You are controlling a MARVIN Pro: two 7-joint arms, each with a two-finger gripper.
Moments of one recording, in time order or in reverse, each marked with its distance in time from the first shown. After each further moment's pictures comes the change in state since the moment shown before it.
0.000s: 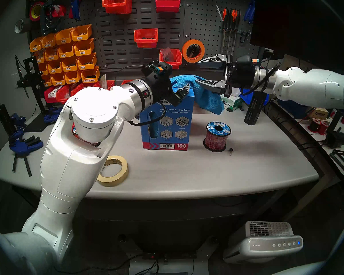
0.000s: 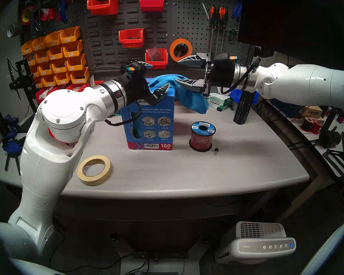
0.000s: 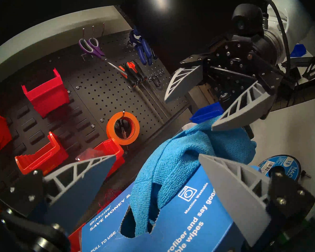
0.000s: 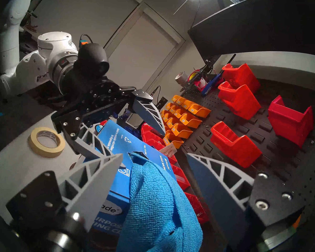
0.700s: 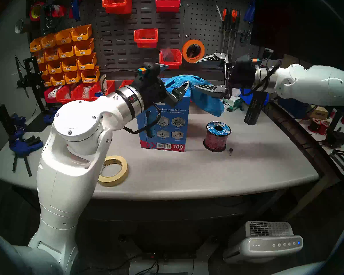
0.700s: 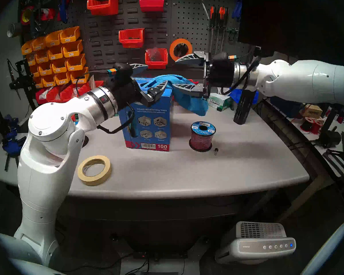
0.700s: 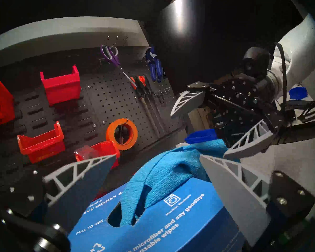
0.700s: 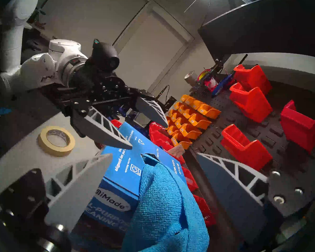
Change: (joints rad) left arm 0.156 -0.063 -0.146 -0.025 -0.156 -0.097 0.030; right arm 0.060 -0.015 -0.054 -0.044 -0.018 0.000 0.000
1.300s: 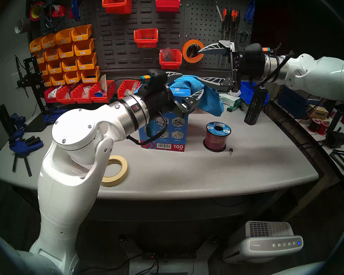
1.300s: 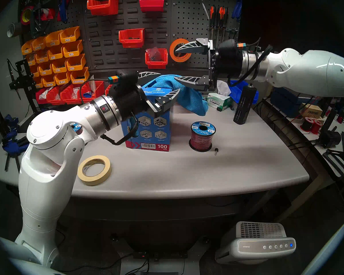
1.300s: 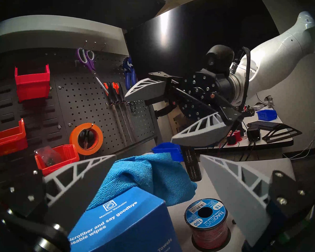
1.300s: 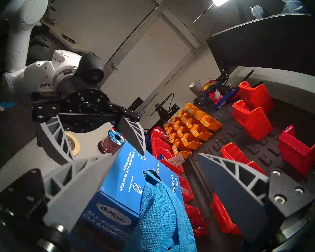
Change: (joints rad) left arm 0.095 -0.023 -0.002 -0.072 -0.160 -0.038 -0.070; right arm 0.145 0.043 -0.060 -0.095 -0.040 0.000 0.000
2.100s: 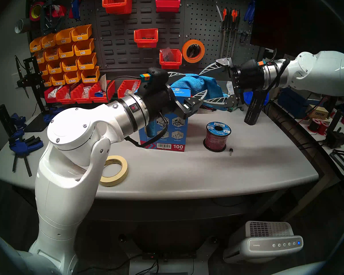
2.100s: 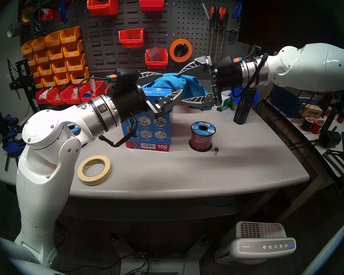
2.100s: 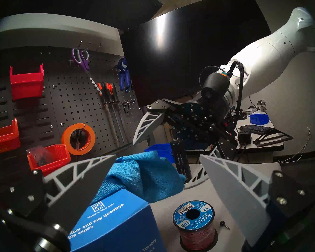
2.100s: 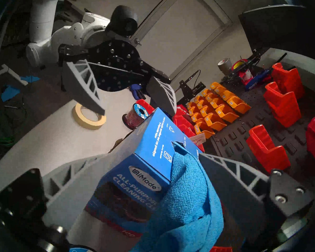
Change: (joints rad) left arm 0.010 0.003 -0.009 -0.033 -0.059 0.045 -0.017; right arm 0.112 -0.077 -0.141 -0.008 -0.087 0.000 0.000
